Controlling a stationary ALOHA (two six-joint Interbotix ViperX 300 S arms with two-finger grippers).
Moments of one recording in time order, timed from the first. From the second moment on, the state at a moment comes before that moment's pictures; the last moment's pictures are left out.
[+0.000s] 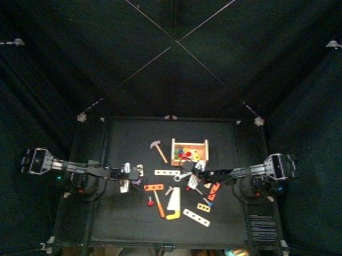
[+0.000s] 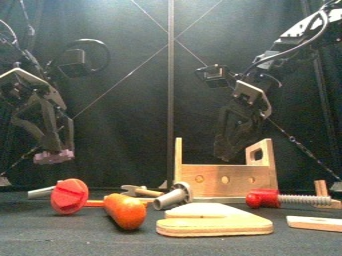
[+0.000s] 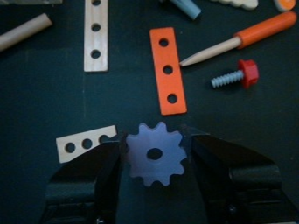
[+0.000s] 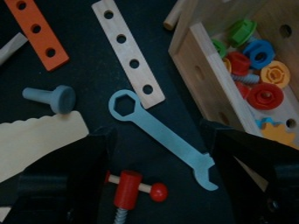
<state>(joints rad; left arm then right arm) -0.01 -0.42 1.09 0.03 0.18 0.02 0.01 -0.12 0.76 -0.83 0.38 1.14</state>
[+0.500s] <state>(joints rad) 0.05 -0.43 1.02 0.04 -0.16 0.02 0.01 -0.35 0.83 -0.85 0.39 1.14</state>
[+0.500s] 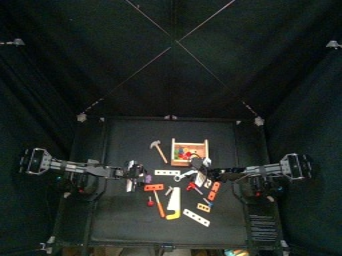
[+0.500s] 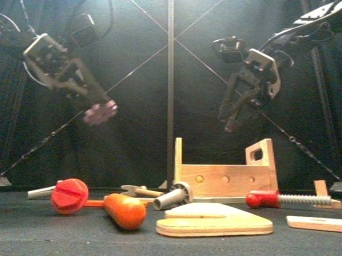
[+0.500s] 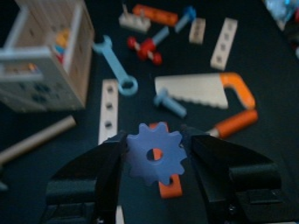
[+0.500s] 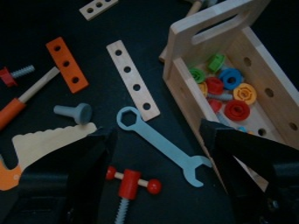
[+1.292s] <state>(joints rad) 0.26 0.15 0.56 -0.08 -0.62 0.02 0.00 -0.40 0.91 -0.83 0.39 1.14</state>
